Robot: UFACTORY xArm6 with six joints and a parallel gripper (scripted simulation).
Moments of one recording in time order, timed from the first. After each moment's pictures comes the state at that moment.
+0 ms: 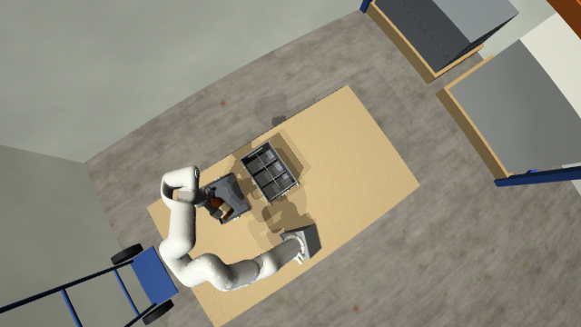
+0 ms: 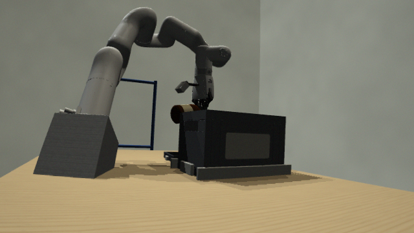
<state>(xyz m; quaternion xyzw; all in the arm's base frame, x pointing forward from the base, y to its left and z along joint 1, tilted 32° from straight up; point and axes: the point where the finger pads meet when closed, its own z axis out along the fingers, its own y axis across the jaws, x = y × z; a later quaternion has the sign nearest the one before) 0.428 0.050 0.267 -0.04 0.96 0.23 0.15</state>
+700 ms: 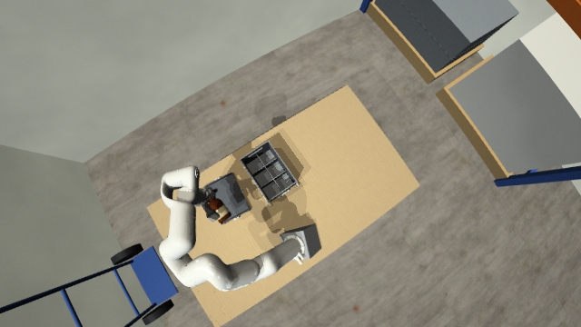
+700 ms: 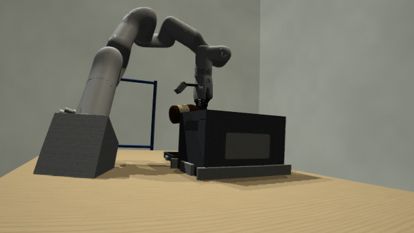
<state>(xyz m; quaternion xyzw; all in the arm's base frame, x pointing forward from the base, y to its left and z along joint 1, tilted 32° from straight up) 0.428 0.050 0.268 0.05 0.96 0.24 0.12</state>
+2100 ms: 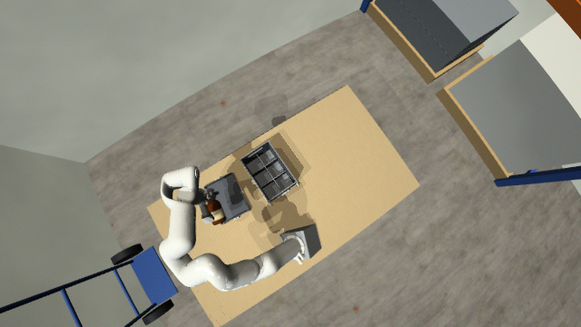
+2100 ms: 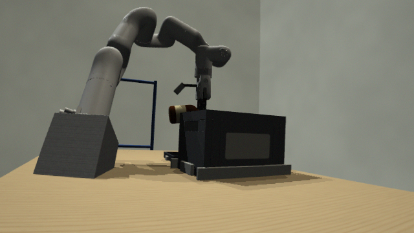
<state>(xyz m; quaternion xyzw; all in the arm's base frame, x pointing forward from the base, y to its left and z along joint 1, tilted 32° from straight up) 0.428 0.050 0.268 0.17 0.95 0.26 0.09</state>
